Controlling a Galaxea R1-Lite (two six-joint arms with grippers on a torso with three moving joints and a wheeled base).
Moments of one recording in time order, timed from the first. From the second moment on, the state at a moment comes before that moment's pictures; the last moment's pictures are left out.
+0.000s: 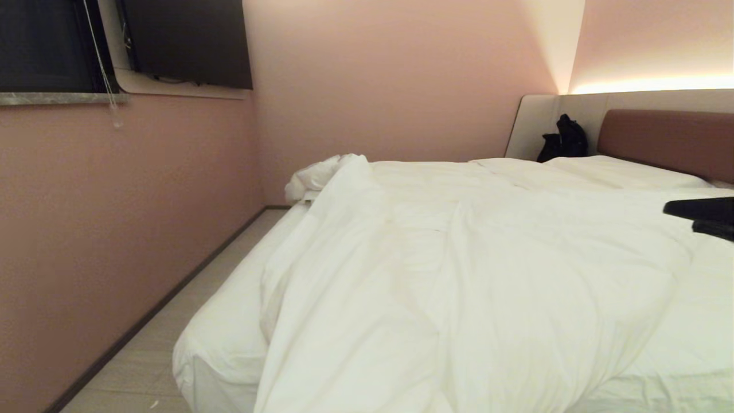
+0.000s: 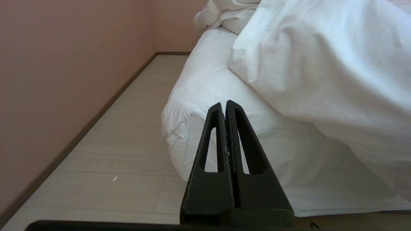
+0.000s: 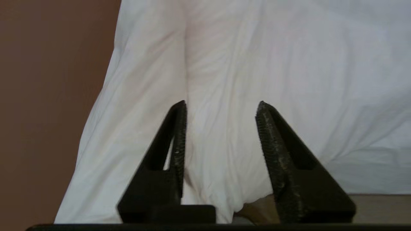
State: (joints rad) left arm 0.01 0.00 0.00 0.00 -0.02 0.00; right arm 0.35 1.06 -1.08 0.35 -0.17 0.50
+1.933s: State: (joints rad) left arm 0.01 0.00 0.00 0.00 -0.02 0.00; right arm -0.03 0.23 -0.81 0.36 -0.23 0.12
